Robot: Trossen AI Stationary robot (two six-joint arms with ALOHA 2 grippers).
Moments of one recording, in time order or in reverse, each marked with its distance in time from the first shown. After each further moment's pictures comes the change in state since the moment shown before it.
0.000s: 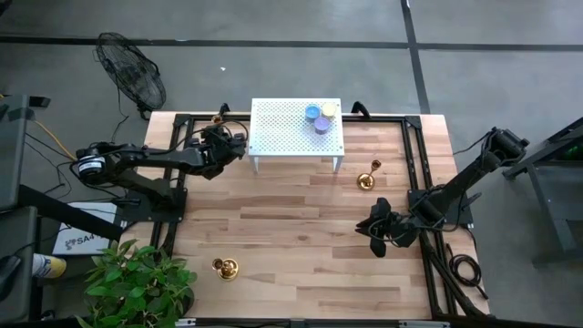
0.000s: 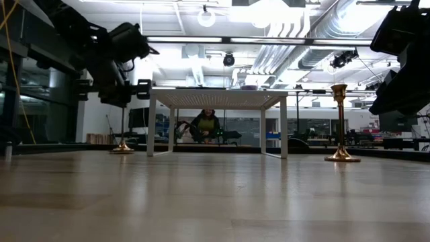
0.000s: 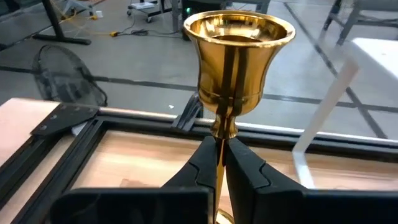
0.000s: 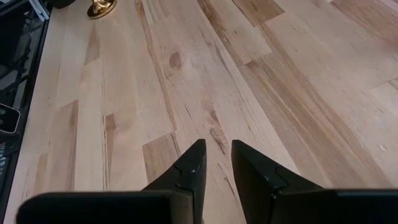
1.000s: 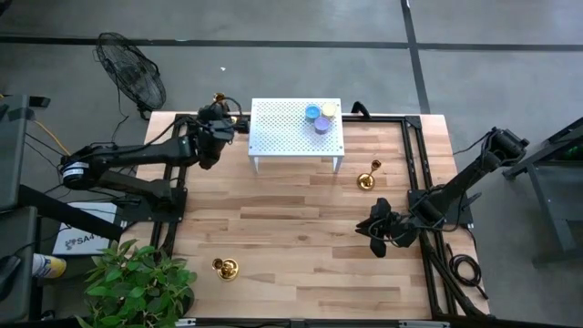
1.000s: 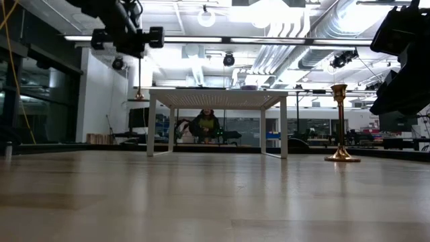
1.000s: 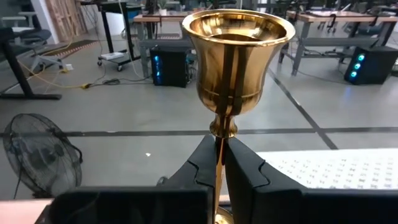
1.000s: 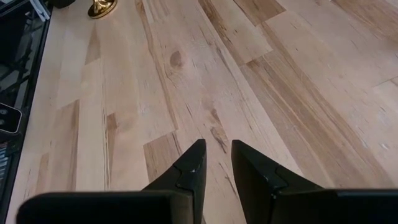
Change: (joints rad) left arm -0.084 -0.174 0.280 -0.056 -0.059 0.422; right arm 0.001 0.000 0.000 0.000 -0.003 0.005
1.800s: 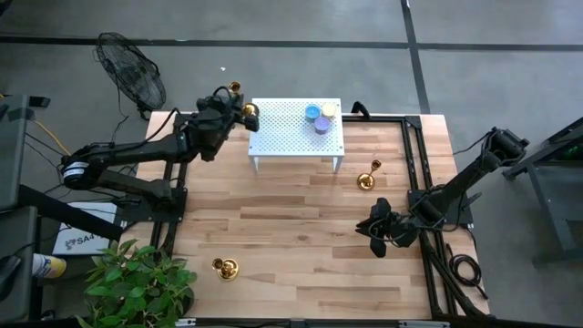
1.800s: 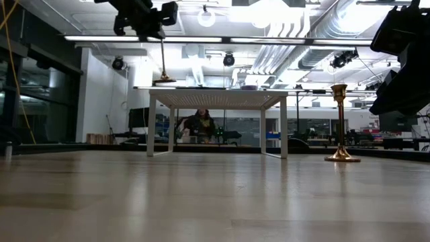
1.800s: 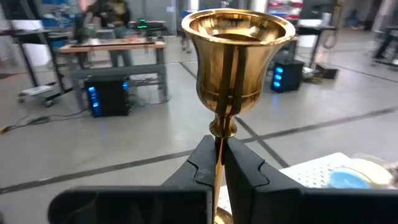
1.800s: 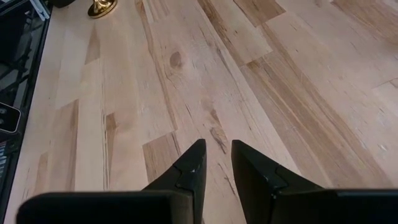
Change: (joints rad) left arm 0.010 0.009 0.085 0.263 0.257 0.341; right arm 0.000 0.000 0.000 0.000 0.002 -0.007
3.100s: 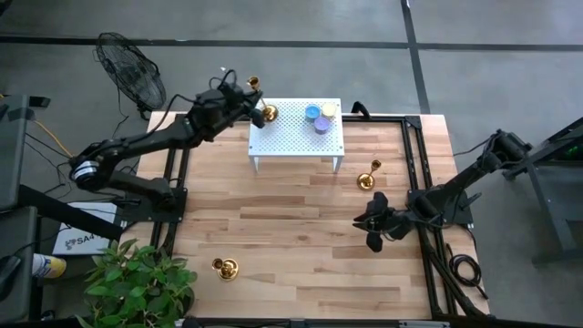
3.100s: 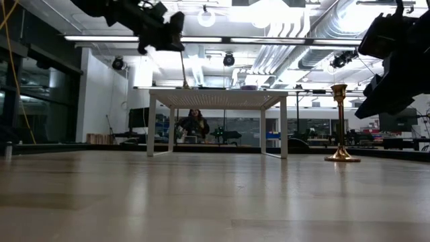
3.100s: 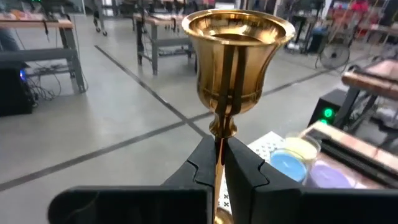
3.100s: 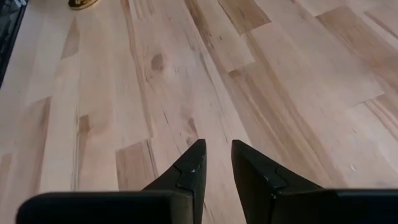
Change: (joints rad) left arm 0.234 0.096 0.017 0.064 0.607 -0.017; right arm -0.109 0.000 0.000 0.000 -0.055 -0.140
